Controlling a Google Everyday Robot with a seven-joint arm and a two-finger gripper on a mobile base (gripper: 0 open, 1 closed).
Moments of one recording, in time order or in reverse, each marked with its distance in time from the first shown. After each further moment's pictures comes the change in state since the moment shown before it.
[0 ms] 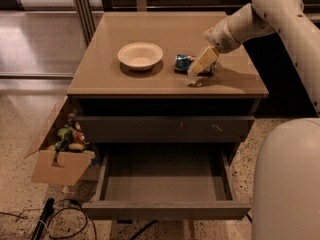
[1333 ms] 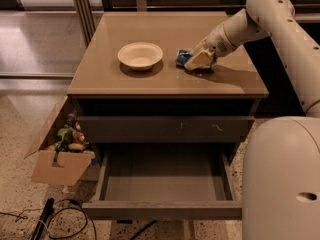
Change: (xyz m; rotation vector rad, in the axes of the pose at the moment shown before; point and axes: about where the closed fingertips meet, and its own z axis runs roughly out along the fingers) arm 0.010 -0.001 0.019 -0.051 0.005 0.037
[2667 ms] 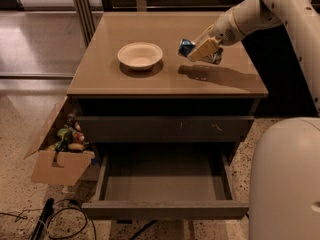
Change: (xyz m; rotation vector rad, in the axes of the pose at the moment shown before) arm -0.028 0.001 -0.039 0.032 -0.055 -0.013
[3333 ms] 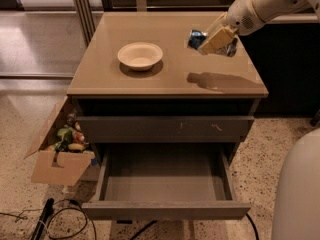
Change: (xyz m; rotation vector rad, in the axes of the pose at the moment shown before) arm -0.018 0.025 -0.060 0.025 0.023 -0.042
